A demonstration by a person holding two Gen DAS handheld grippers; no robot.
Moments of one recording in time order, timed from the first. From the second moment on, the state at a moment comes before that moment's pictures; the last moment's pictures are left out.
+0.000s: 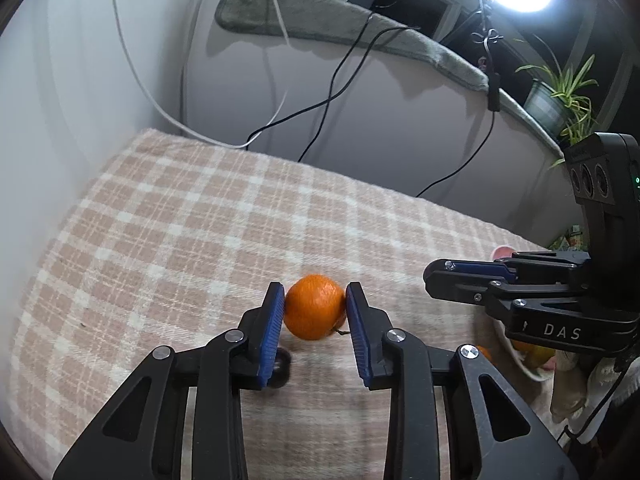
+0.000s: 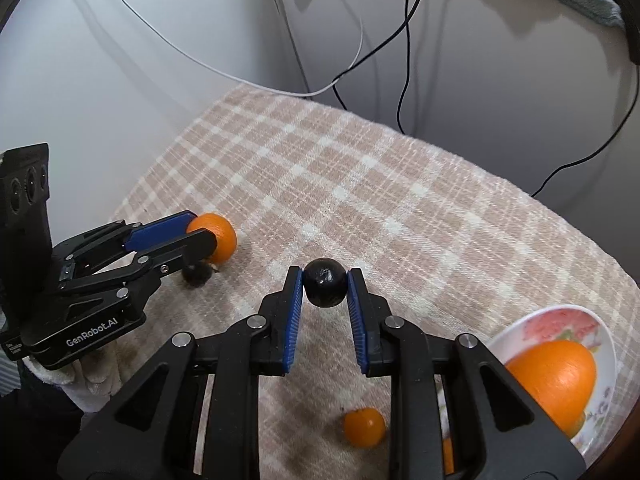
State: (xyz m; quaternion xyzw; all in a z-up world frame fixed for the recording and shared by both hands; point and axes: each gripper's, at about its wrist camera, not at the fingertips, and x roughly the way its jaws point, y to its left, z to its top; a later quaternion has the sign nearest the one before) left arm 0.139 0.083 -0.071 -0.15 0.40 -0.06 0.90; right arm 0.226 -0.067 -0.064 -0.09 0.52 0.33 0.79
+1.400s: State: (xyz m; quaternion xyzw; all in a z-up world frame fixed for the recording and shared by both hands) left arm 0.154 -0.102 -0.016 -0.09 0.36 -0.21 0.90; right arm 0.214 -0.286 -0.014 0.02 0.46 0.23 0.86
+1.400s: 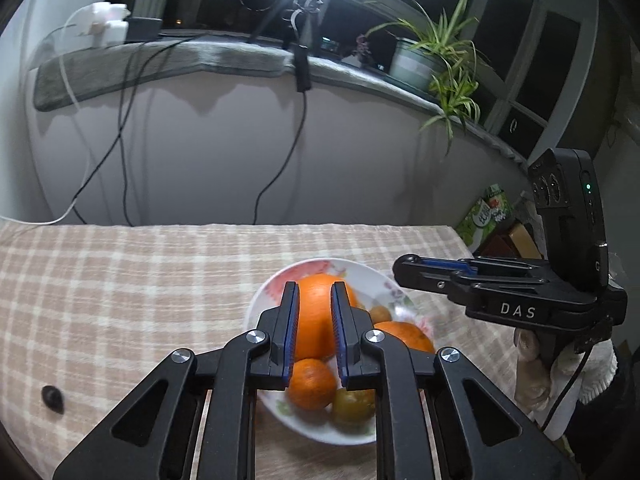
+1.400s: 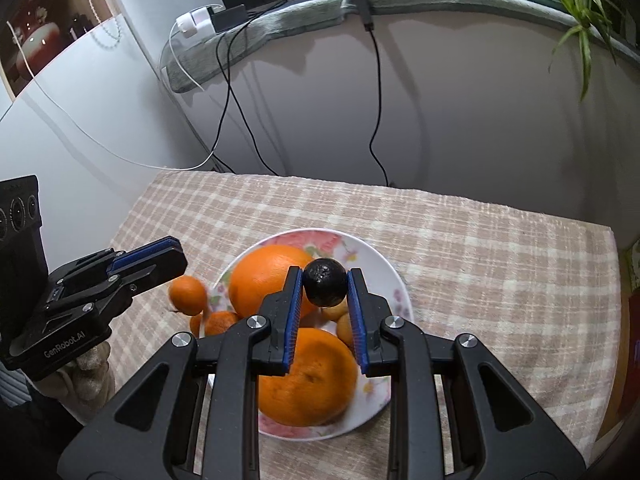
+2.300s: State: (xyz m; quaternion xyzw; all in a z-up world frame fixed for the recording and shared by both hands) left arm 0.139 -0.067 -0.023 -0.09 0.37 -0.18 0.91; right arm 0.214 -0.289 -0.034 0.01 0.48 0.22 0.85
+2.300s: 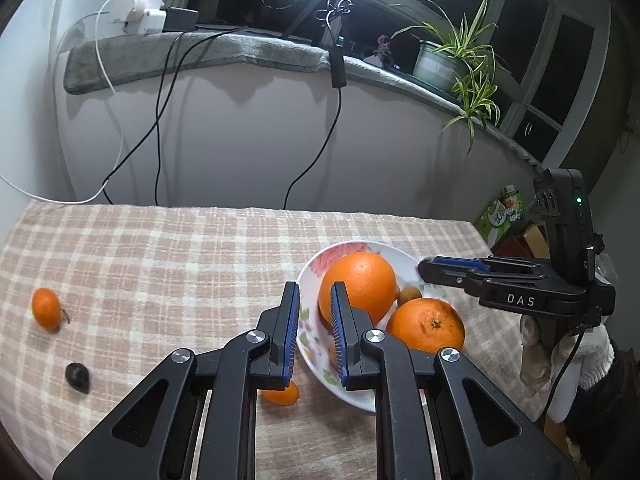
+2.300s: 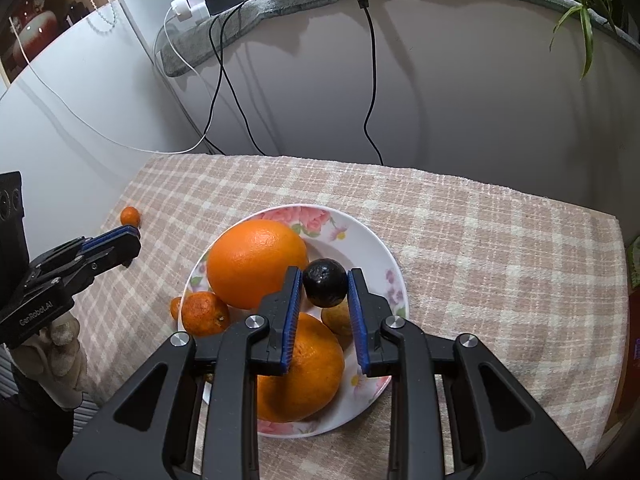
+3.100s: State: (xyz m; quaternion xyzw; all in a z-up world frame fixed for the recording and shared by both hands) left arm 0.119 -0.039 -0.021 -0.09 0.36 -0.15 0.92; right arm 0.196 -0.263 -0.010 -0.02 0.44 0.25 0.86
